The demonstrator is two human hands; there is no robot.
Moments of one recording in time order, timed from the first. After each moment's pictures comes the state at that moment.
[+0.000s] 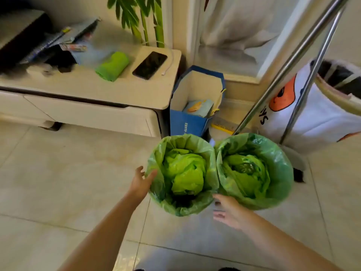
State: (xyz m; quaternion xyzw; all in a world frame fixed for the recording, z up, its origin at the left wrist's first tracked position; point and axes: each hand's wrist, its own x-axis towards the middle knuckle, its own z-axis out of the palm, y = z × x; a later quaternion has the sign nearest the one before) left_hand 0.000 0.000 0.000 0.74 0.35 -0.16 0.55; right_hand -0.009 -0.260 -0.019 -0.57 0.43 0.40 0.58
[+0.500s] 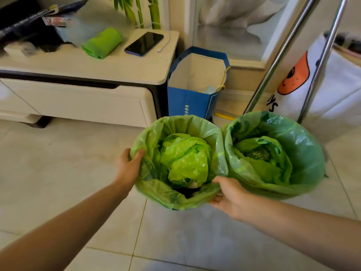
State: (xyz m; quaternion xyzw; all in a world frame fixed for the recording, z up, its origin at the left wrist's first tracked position) left_hand 0.012 0.018 -0.077 0.74 0.30 0.00 0.60; right_hand -0.003 -0.231 -0.064 -0.54 0.37 0.30 0.69
